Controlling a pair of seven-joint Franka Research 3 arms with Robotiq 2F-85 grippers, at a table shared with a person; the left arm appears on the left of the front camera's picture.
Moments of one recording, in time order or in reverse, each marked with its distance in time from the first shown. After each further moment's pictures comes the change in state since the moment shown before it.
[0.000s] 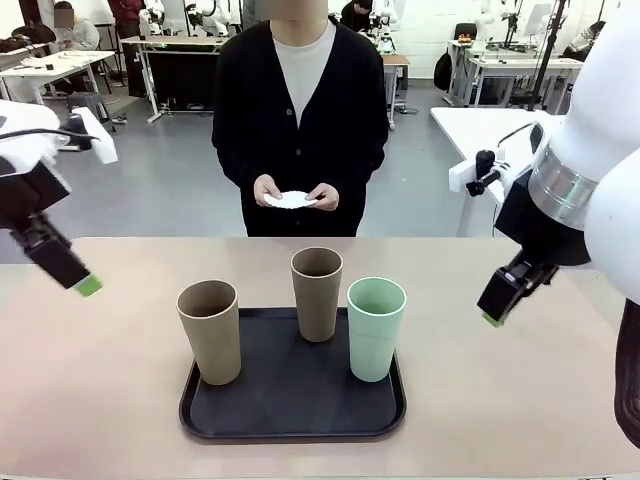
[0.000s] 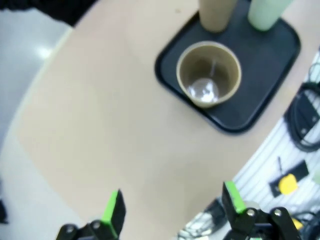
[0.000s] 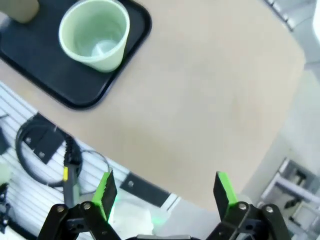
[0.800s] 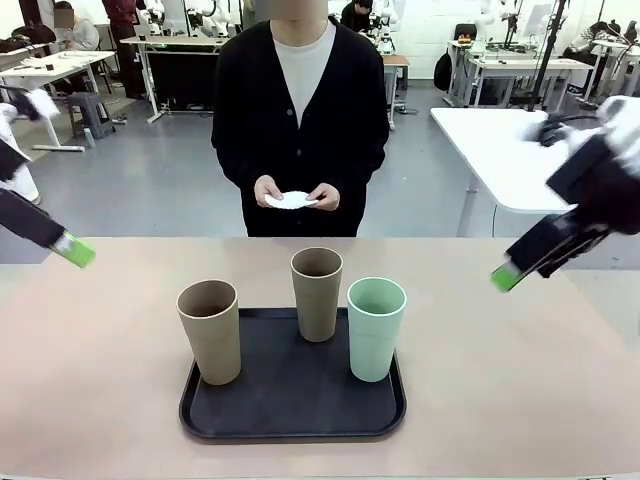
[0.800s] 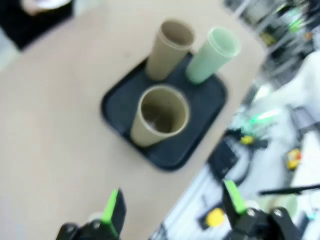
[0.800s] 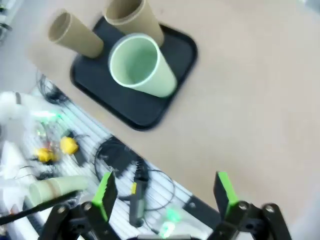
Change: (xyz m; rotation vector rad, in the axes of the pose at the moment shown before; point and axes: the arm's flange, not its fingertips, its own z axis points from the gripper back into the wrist) left arm -0.033 0.085 -0.001 -0.519 -0.284 0.207; right arm -0.028 -0.104 0.008 0.528 -0.215 -0.177
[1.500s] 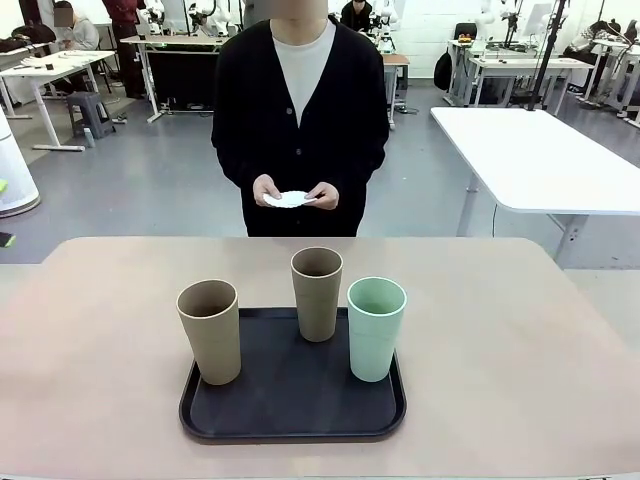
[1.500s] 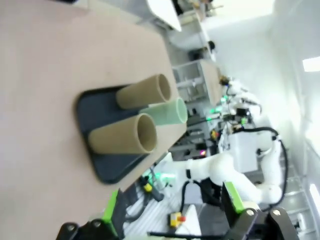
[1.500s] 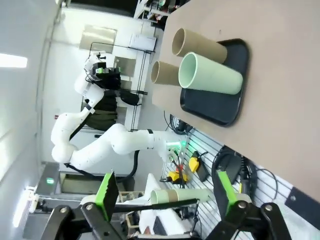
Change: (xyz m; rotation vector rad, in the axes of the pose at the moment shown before) left arm -0.066 0.132 0.048 -0.427 -0.219 0.647; right arm -0.122 -0.140 0.043 0.662 -0.205 -0.472
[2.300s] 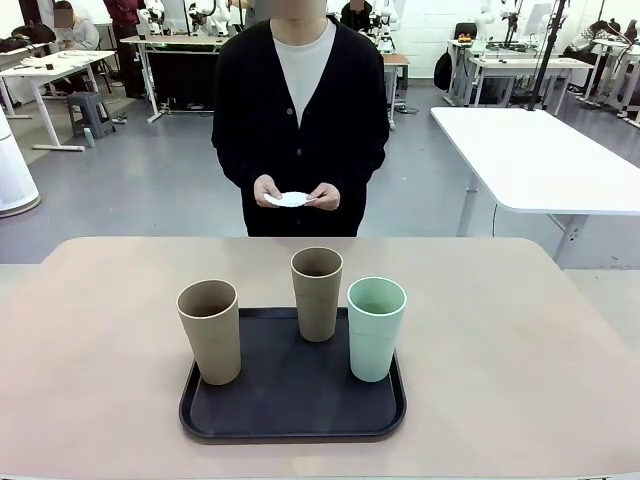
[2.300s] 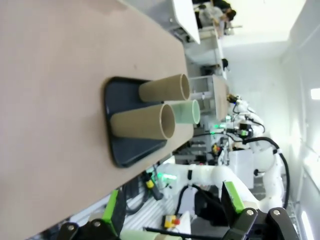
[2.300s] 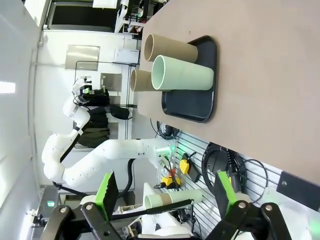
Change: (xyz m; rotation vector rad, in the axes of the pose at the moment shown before) left arm -0.039 0.024 0.039 0.045 -0.058 0.127; right arm -0.018 -0.022 0.020 -0.075 -0.062 -0.098
